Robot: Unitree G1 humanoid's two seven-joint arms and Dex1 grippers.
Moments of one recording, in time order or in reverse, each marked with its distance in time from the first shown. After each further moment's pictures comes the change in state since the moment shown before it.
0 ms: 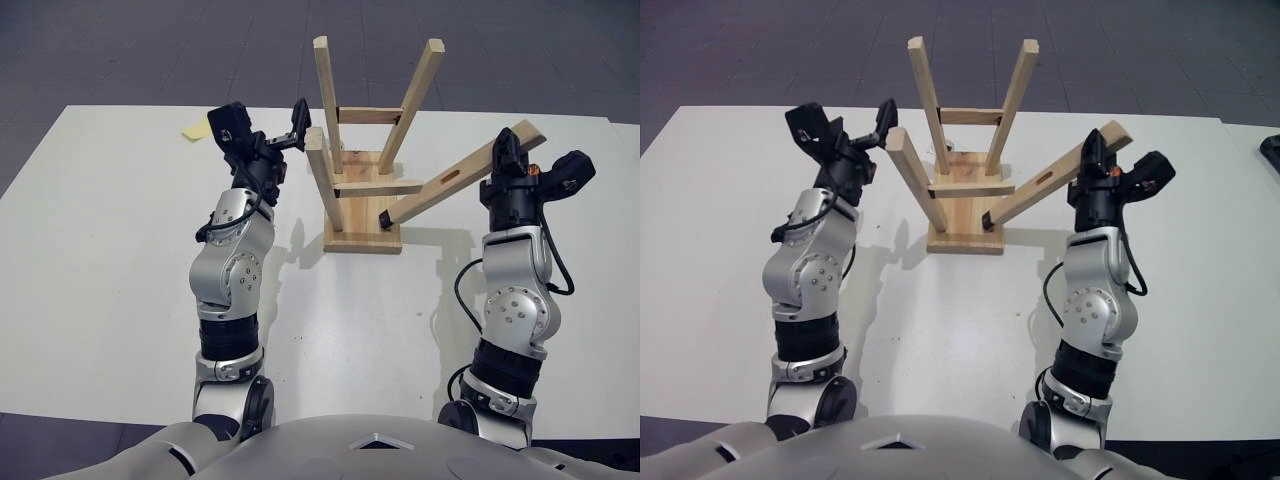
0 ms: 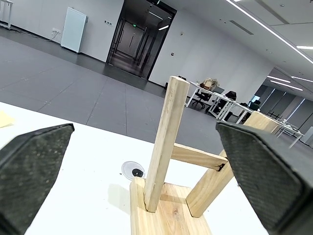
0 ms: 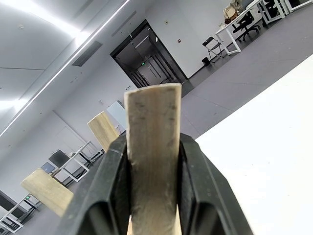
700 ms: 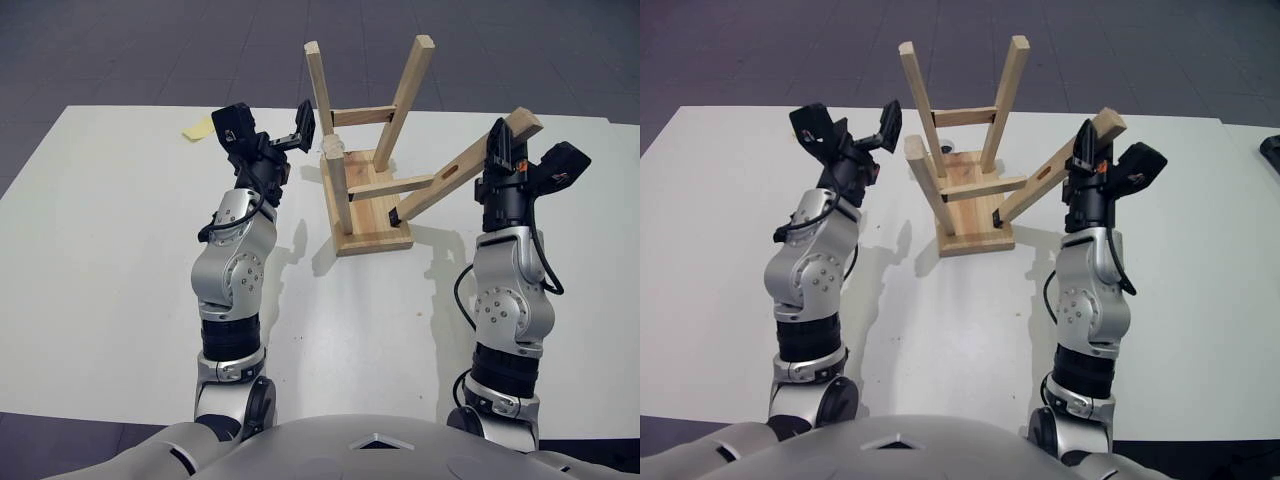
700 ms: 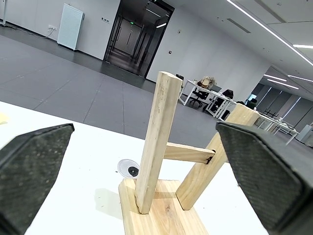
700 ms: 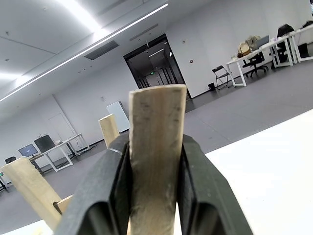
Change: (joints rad) left arm -0.001 -0.011 -0.003 -0.007 0.000 0.013 -0.005; right arm 0.047 -0.058 0.140 0.015 -0.235 -0.133 0.083
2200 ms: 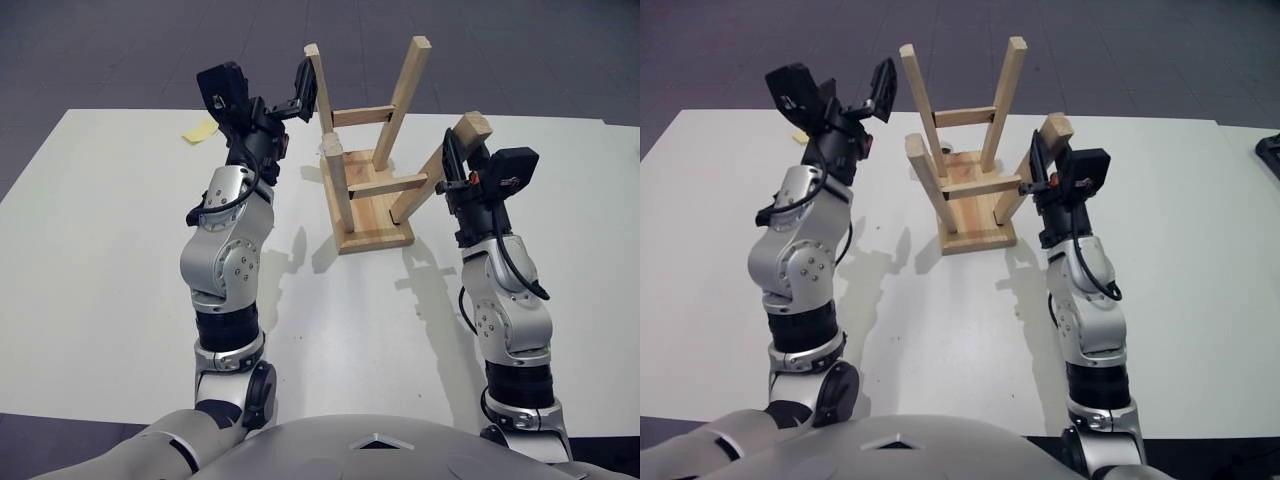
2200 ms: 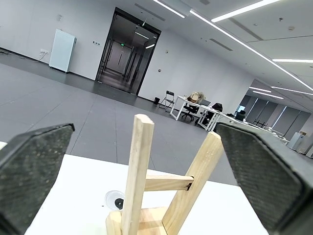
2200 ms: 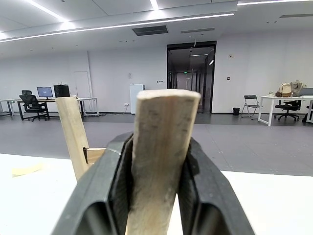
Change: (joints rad) left arm -0.098 0.012 0.014 -0.074 -0.003 0.046 0.012; right arm 0.052 -0.194 0.217 -0.004 -0.167 -0.041 0.087
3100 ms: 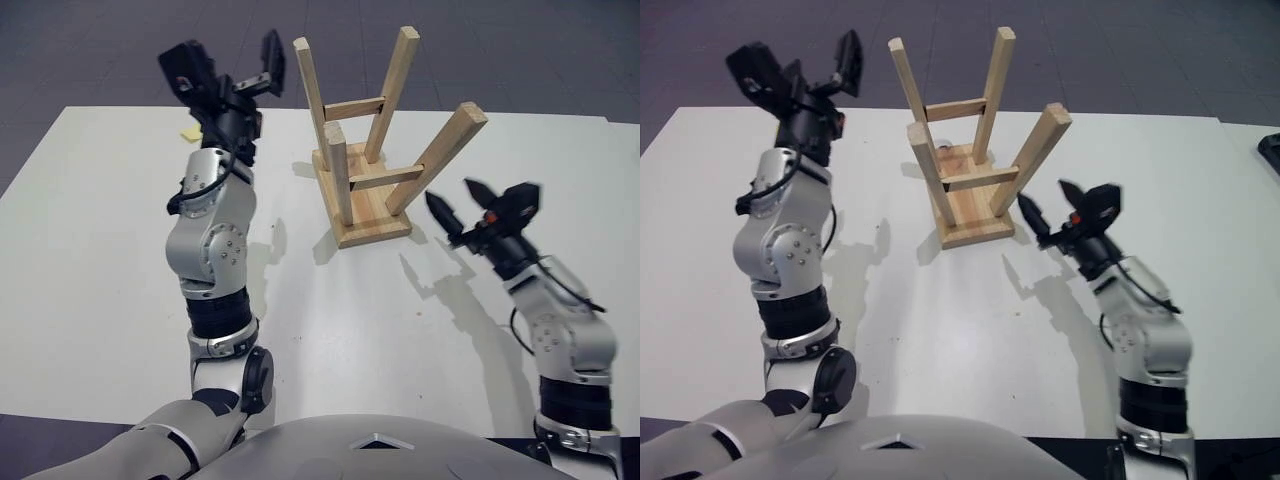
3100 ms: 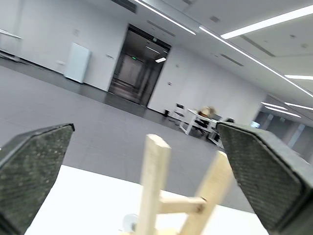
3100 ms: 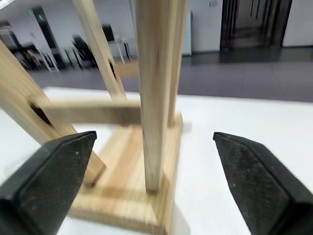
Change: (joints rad) left arm -0.058 0.057 0.147 0.054 0.011 -0.078 0.025; right arm 0.083 -0.206 -0.304 -0.041 0.423 0.265 0.484
